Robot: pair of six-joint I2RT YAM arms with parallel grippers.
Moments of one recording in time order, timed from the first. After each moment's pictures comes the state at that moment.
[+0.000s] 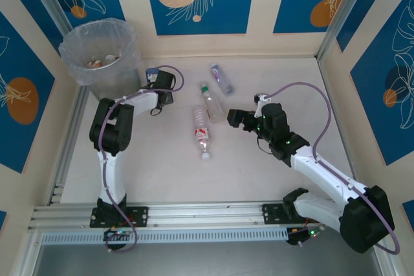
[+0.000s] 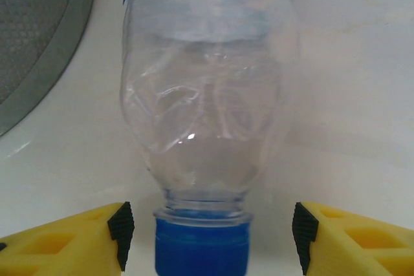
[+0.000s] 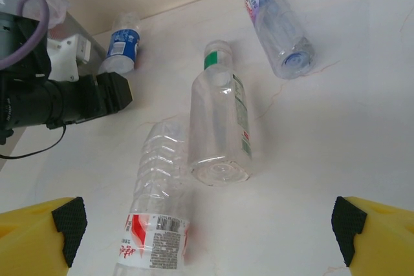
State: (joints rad) left arm -0.32 2.11 1.45 -0.34 -0.40 -0.46; right arm 0.48 1.03 0.64 -0.06 -0.02 0.53
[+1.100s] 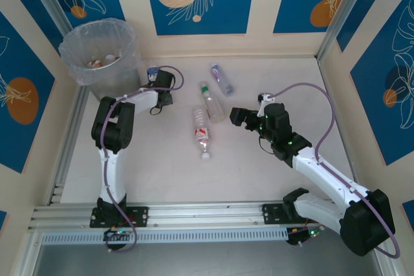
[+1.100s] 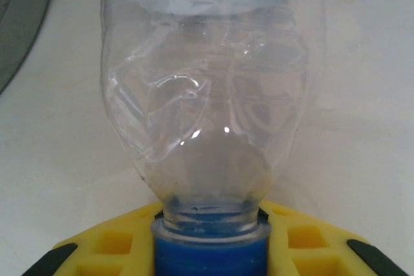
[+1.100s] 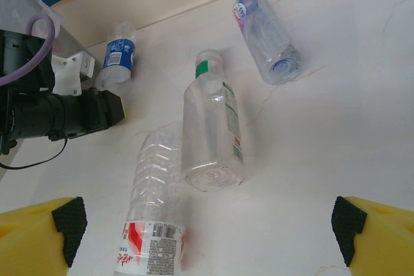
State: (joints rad) left arm -0.33 2.14 1.48 -0.36 -0.34 -0.43; right arm 0.46 1.01 0.64 -0.07 0.00 0.55
